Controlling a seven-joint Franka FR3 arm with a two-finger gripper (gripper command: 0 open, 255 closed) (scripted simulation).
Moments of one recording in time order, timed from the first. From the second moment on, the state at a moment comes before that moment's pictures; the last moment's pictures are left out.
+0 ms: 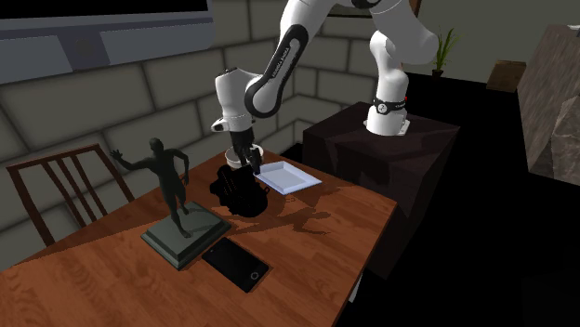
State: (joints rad) arm -0.25 0.74 -0.18 -1.84 0.35 2.44 -0.51
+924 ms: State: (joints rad) arm -0.26 0.77 -0.17 -1.83 0.36 2.46 -0.52
